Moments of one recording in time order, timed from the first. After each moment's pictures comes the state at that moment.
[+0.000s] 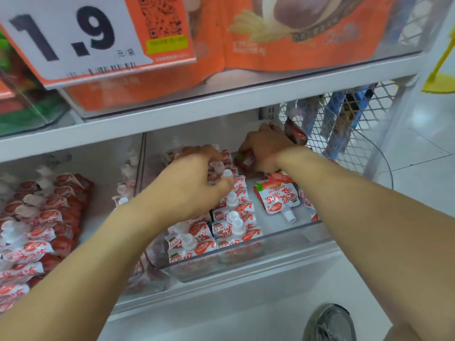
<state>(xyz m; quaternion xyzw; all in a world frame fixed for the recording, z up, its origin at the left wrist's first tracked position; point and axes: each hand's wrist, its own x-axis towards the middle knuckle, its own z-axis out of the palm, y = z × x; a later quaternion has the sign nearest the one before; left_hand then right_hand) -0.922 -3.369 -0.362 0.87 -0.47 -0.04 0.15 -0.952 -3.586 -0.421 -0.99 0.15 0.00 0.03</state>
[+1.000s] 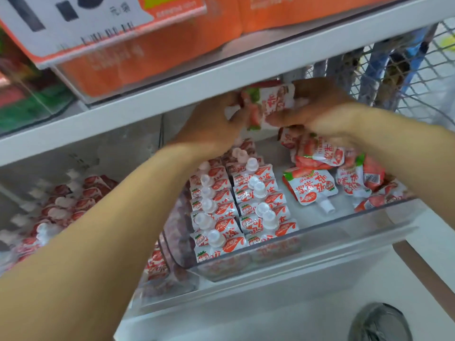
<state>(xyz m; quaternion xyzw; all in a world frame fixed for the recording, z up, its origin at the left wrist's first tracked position) -0.869 -3.421 -0.359 0.83 -0.49 0.00 0.28 -0.990 -3.568 -0.386 -0.75 0.22 -0.23 0.57</state>
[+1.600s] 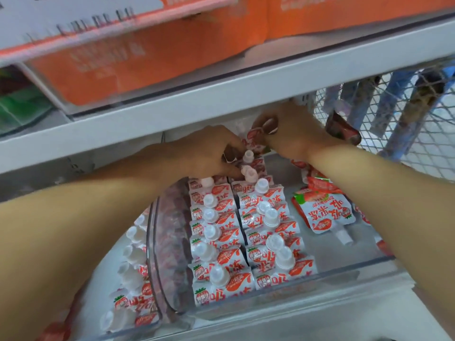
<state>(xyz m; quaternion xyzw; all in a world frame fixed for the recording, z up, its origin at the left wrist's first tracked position) -0.810 -3.423 -0.378 0.80 -0.60 -0.08 0.05 -0.914 -3.581 -0.418 -0.89 0.20 -0.23 0.34</state>
